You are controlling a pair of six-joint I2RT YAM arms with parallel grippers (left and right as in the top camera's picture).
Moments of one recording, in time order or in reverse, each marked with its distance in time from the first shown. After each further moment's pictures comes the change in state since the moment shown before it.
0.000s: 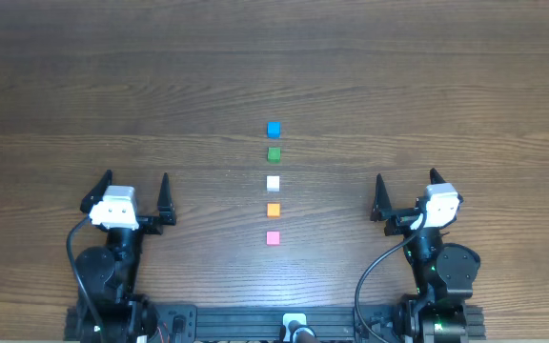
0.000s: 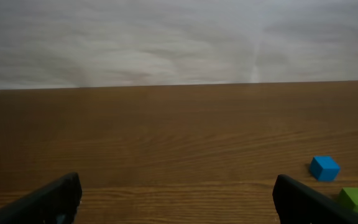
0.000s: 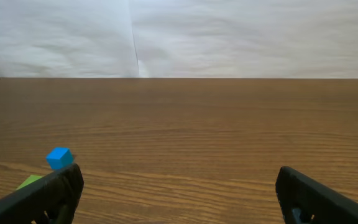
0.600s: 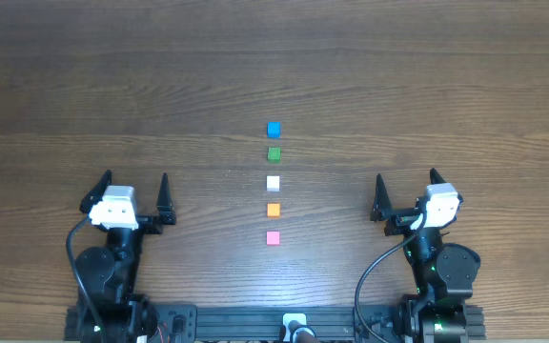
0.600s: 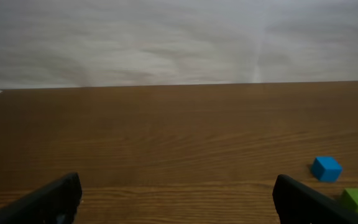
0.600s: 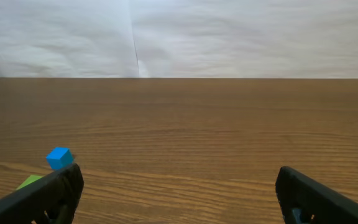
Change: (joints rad) left arm 0.000 0.000 0.000 0.000 -0.008 0.000; right arm 0.000 0.000 0.000 0.000 0.000 0.000
